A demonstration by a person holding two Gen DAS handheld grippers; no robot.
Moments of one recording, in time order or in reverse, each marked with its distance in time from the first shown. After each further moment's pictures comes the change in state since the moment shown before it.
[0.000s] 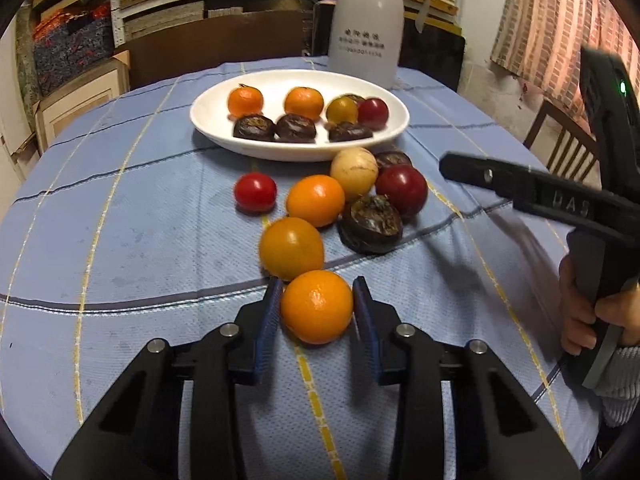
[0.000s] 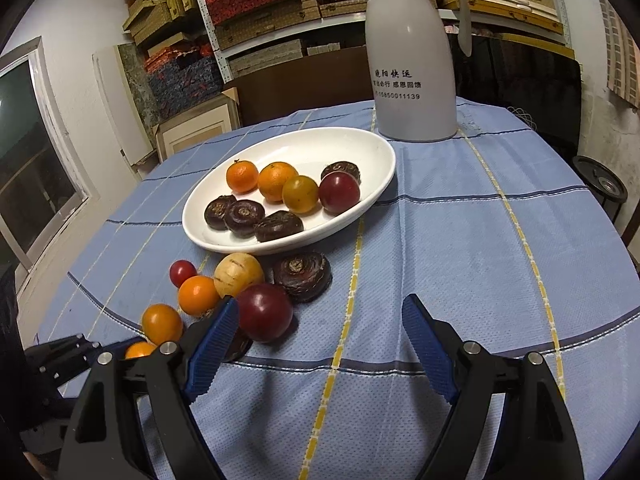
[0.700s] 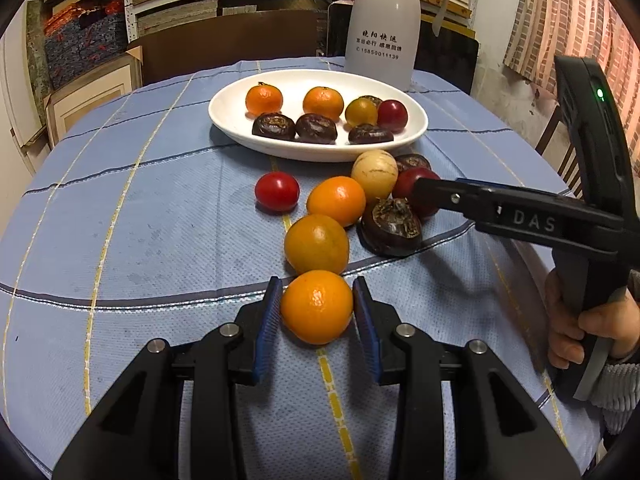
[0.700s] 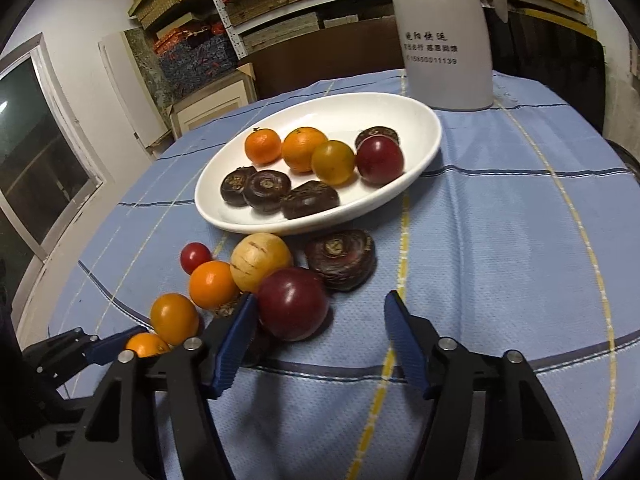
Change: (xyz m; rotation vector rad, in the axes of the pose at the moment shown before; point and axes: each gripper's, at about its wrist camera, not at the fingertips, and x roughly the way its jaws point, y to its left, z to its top) left arm 0.004 0.005 0.001 -0.014 0.016 0.033; right arm 0.036 0.014 -0.002 0.011 0.096 0.090
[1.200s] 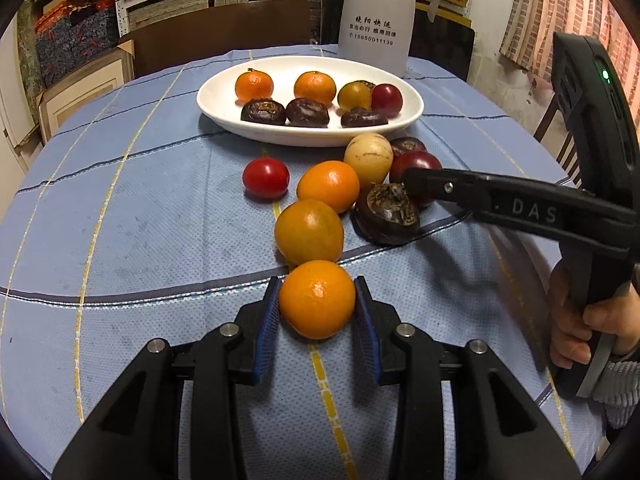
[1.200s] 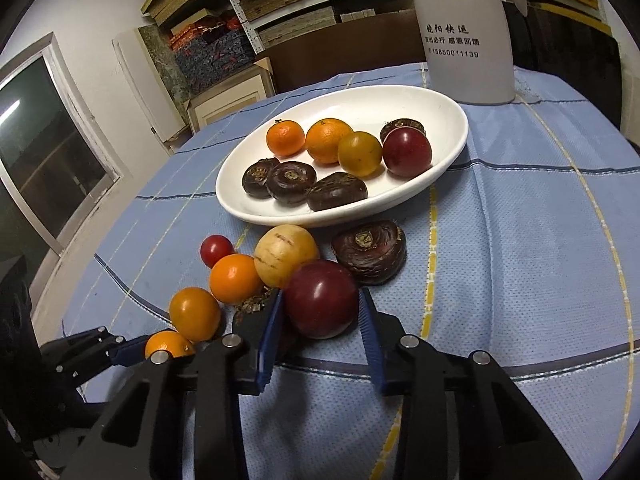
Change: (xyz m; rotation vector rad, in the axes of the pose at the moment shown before) left arm 0.008 -0.002 -0.002 0.010 0.032 -0.019; right arm 0.001 0.009 -0.003 -0.018 0.018 0.059
